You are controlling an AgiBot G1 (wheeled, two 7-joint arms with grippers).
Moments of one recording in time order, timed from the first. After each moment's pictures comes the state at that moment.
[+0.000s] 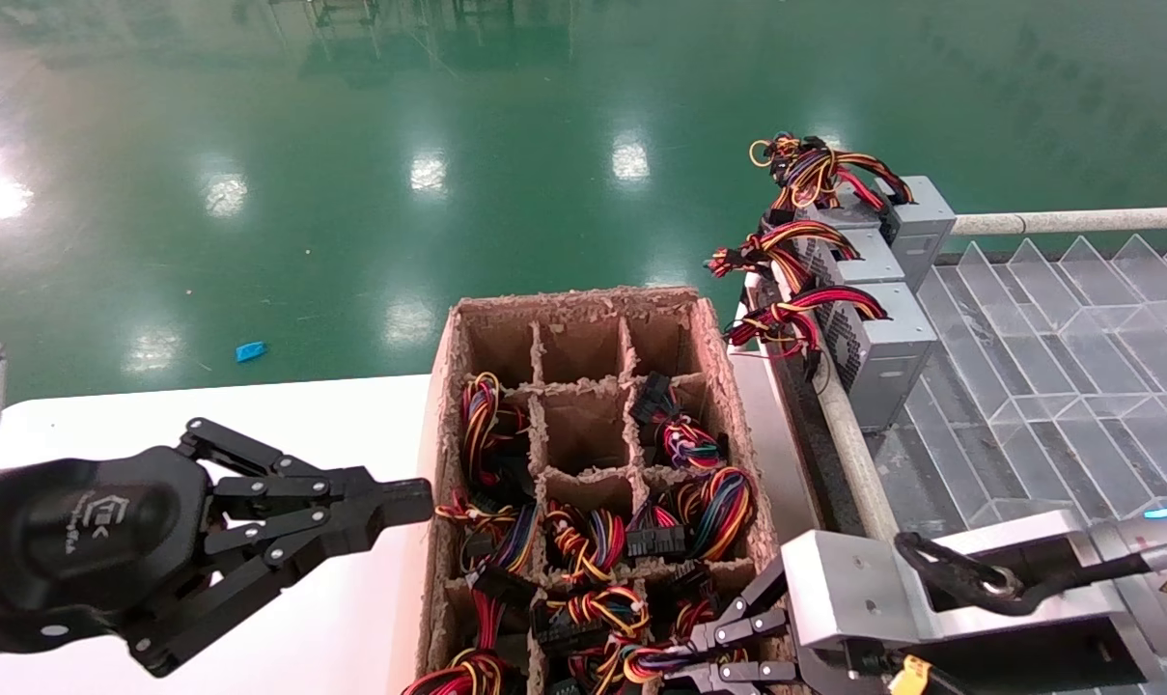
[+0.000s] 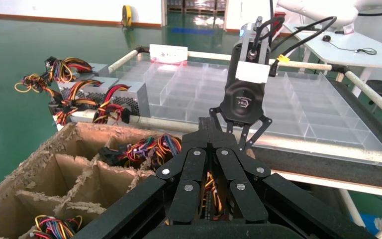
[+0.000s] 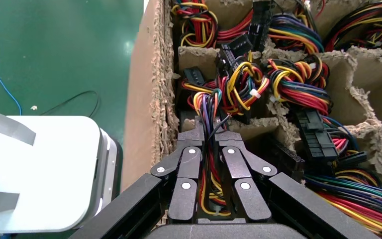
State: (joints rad) left arm -1.10 0.55 0.43 -1.24 0.62 1.42 -0.11; right arm 1.45 -0.64 -0.77 1.35 -1.19 -1.48 0.24
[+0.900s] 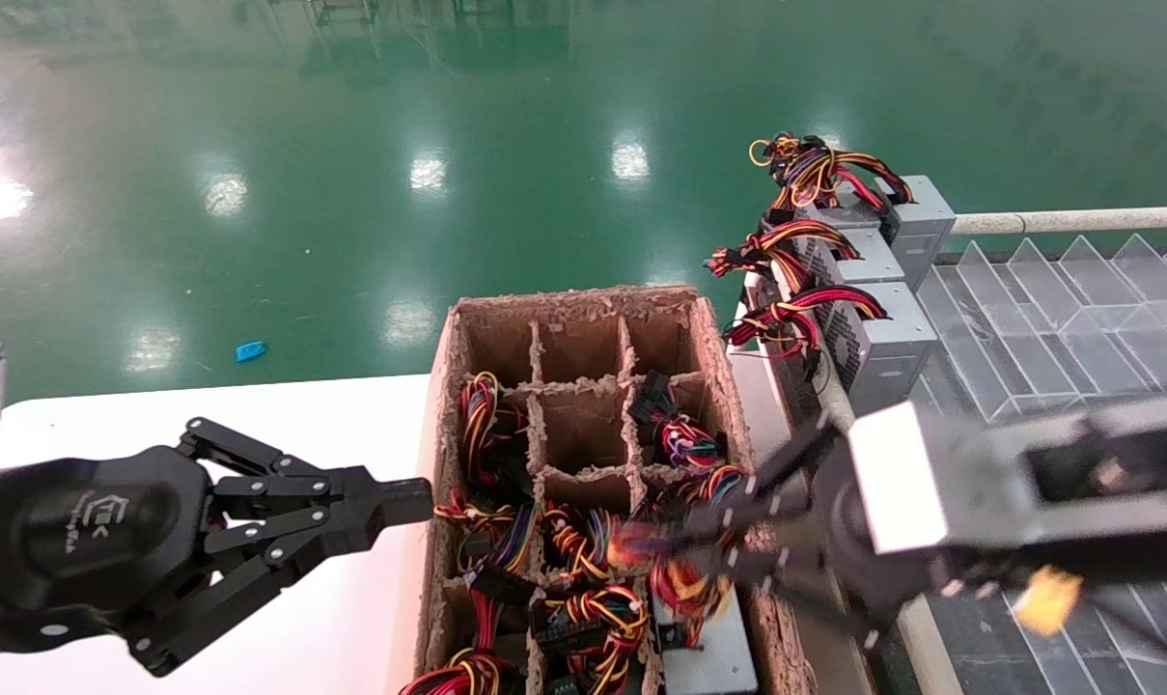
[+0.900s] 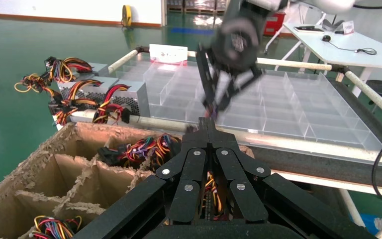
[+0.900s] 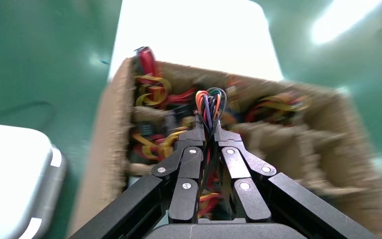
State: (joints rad) left arm -1.10 0.55 0.43 -1.24 0.62 1.42 -0.11; right arm 1.64 -0.61 -0.68 1.36 -1.10 -1.51 0.16
